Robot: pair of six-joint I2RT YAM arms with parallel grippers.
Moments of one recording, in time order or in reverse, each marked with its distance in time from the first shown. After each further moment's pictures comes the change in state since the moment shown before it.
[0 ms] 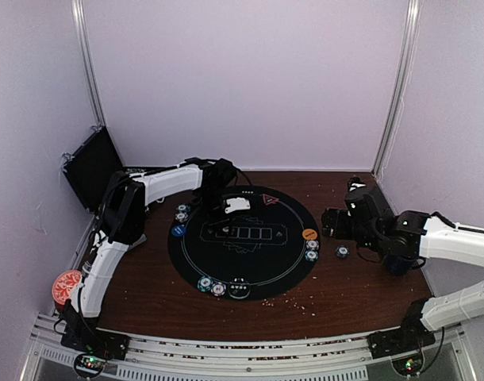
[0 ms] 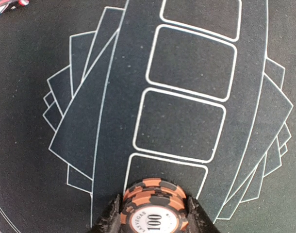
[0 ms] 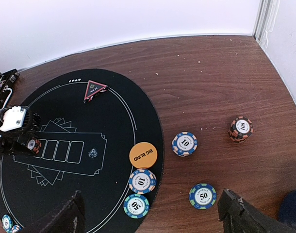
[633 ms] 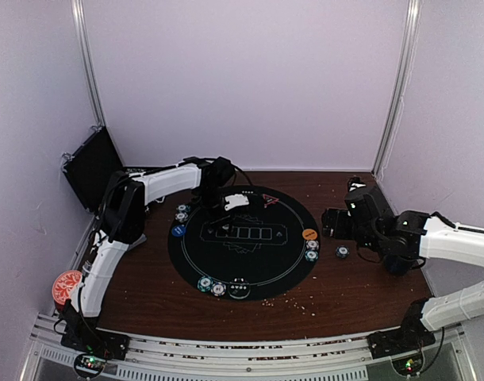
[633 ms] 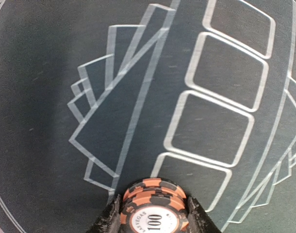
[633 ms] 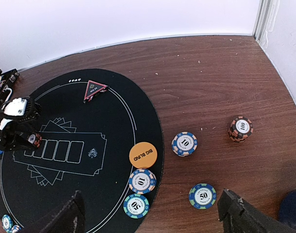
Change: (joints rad) left arm 0.021 0.007 0.016 0.019 -0.019 -0.096; right arm 0.000 0.000 0.000 0.000 0.000 0.000
